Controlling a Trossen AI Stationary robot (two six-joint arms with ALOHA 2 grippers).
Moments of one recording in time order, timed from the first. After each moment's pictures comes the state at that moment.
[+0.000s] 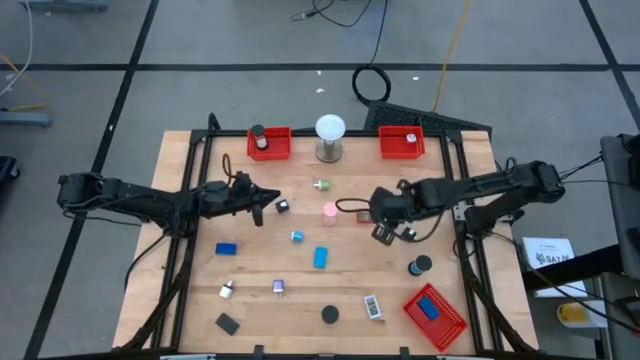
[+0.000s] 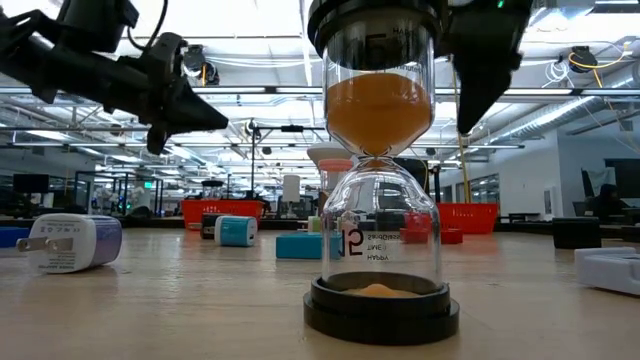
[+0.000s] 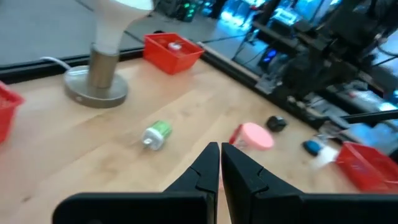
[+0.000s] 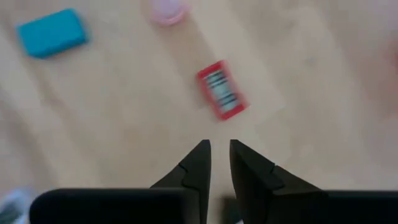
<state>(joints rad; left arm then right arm) 0.08 0.98 0.24 0.54 -0.24 -0.47 0.10 1.40 1.14 -0.99 0.23 0.58</state>
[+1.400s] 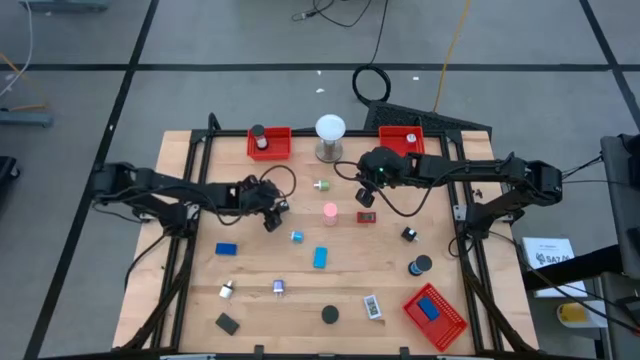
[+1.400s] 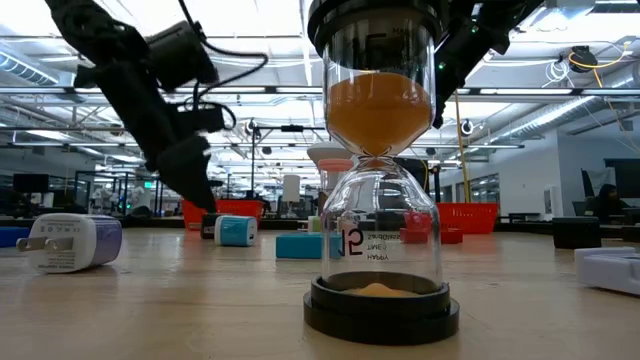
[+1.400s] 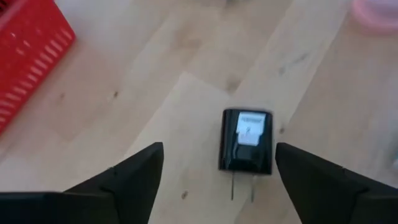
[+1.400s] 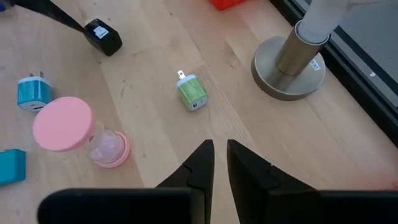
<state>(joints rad) 0.10 1.37 0.56 -0.16 -0.32 -0.32 -0.27 1.40 0.95 -0.32 0.13 0.14</state>
